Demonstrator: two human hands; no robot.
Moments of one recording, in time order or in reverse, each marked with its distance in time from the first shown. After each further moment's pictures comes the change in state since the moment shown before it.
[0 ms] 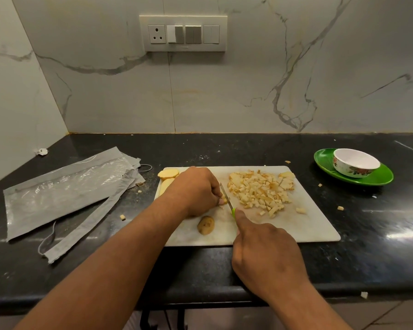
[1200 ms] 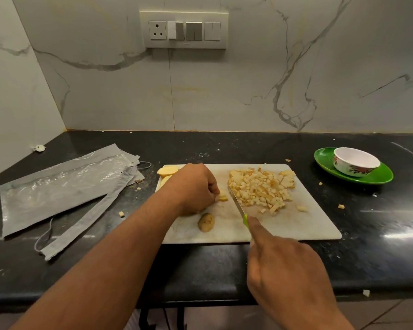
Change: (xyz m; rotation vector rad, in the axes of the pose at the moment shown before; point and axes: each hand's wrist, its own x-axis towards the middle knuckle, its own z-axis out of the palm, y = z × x) left_hand -0.001 -0.006 -0.002 -0.004 -0.008 0.019; right_hand -0.028 -0.001 -0.020 -0.064 -0.053 0.056
